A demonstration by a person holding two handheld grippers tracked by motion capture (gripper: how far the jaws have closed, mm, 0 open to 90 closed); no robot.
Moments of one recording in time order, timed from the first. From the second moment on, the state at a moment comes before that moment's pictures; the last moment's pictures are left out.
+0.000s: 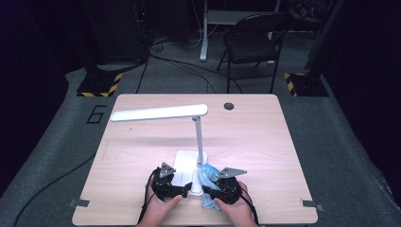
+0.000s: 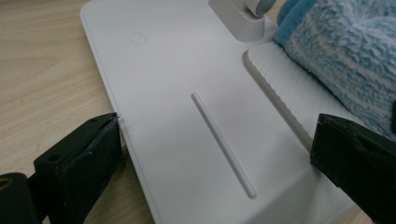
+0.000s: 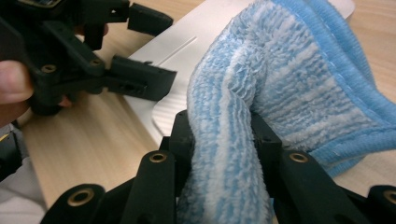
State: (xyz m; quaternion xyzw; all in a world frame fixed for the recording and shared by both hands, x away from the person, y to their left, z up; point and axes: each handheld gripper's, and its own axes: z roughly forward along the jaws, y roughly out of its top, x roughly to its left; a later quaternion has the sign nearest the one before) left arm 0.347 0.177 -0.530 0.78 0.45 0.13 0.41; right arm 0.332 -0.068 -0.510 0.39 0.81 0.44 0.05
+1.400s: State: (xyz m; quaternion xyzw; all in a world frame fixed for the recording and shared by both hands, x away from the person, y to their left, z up) left arm 0.346 0.177 -0.530 0.78 0.45 0.13 0.41; right arm 0.382 -0.068 -0.468 0.42 0.78 0.45 0.10
